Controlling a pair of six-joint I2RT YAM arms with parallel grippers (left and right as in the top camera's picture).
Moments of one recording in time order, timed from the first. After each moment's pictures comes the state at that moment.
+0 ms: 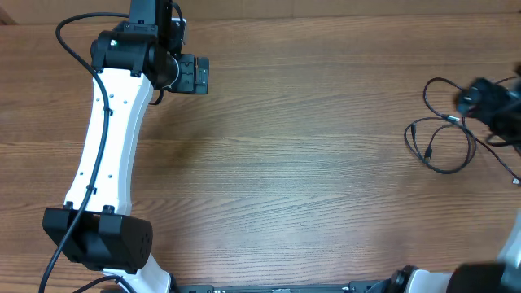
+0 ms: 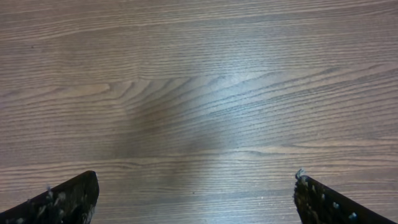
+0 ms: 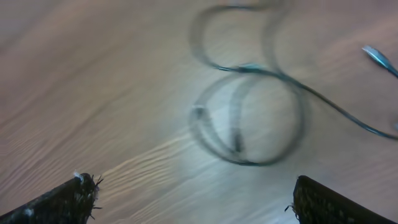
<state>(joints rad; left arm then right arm) -0.13 1.82 1.93 -1.23 -0.01 -0.07 -0.41 1.47 1.56 -1.13 -0.21 0.12</state>
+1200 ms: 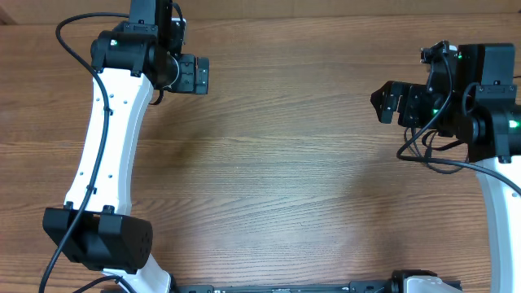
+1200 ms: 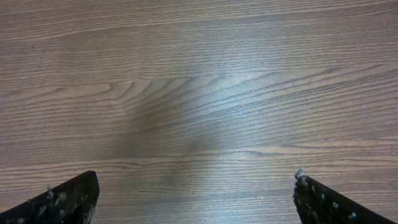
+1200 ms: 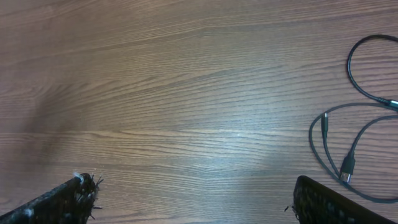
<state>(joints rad) -0.13 1.82 1.93 -1.23 -0.01 -0.07 0.00 1.35 1.56 -1.14 -0.23 0.12</state>
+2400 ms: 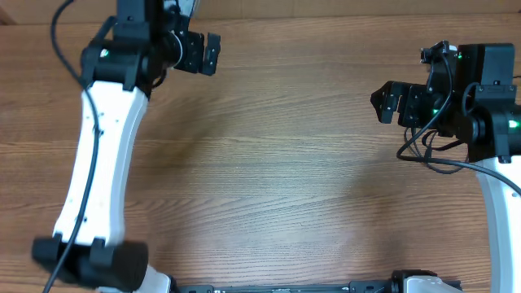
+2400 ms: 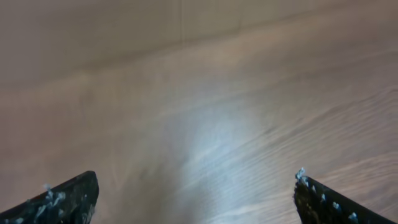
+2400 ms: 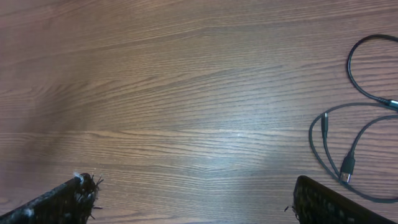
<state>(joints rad) -0.14 1.71 1.91 -0.94 0.16 0.09 0.00 1.35 1.56 -1.15 -0.23 0.12</state>
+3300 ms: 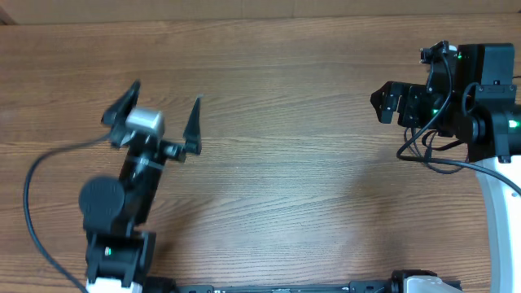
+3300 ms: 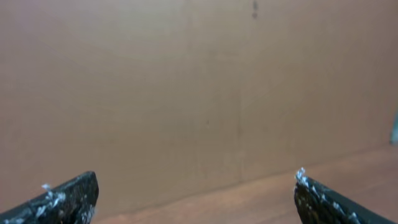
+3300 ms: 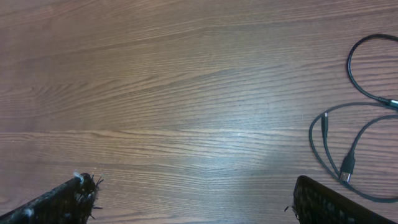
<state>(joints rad) -0.12 0.71 0.61 0.27 0.14 0.03 0.00 1.35 1.56 -1.15 -0.23 0.12</state>
